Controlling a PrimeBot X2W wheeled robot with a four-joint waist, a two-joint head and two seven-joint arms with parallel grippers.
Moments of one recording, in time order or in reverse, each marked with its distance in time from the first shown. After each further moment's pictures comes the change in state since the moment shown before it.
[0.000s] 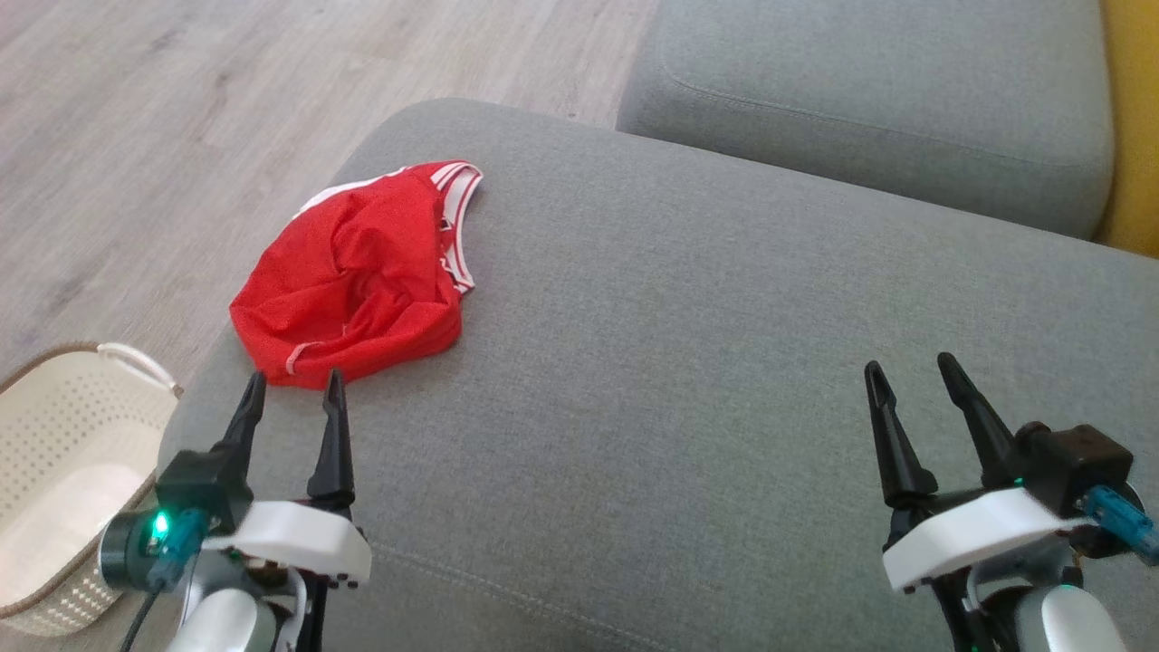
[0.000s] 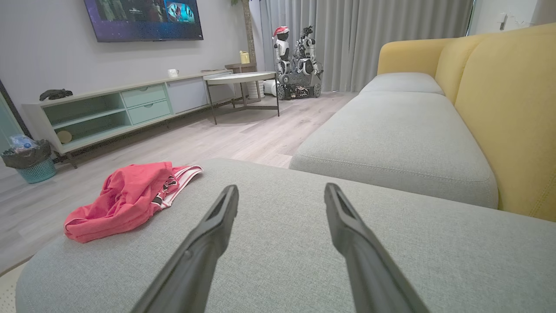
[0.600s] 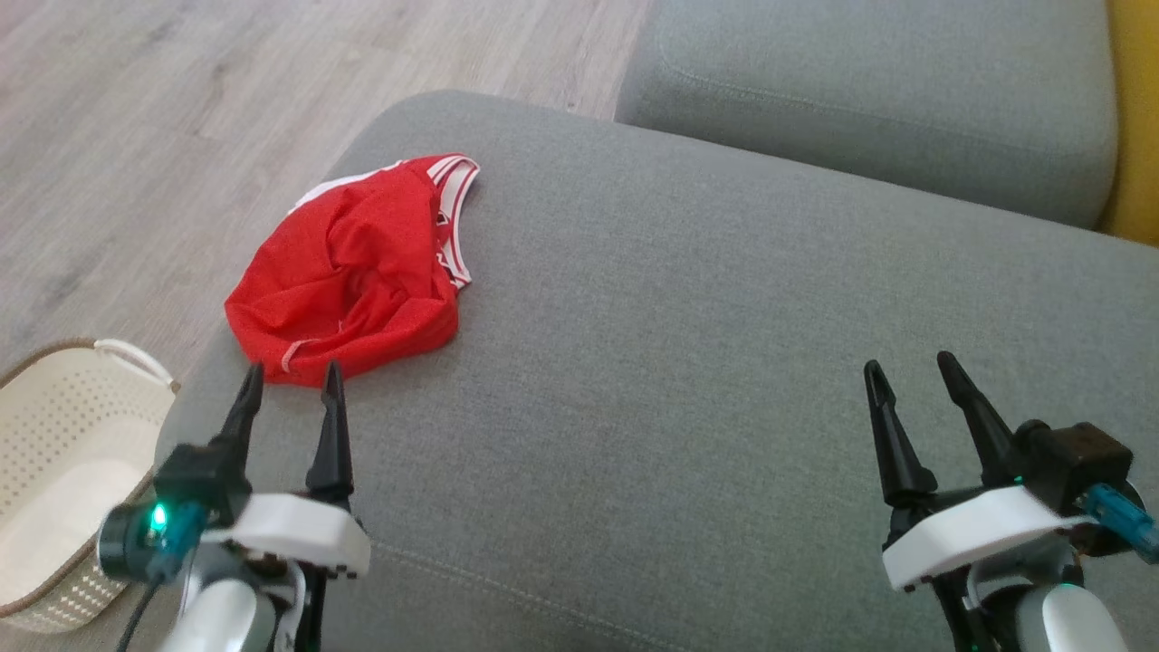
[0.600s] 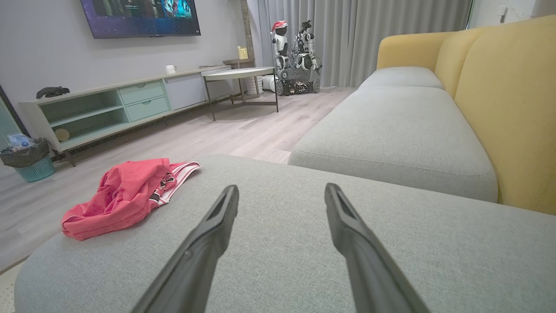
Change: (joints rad) left arm -0.014 0.000 -0.001 0.012 0.000 0.000 -0.013; right arm 0.000 0.000 0.003 -0.007 -0.002 0.000 0.009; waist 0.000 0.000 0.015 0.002
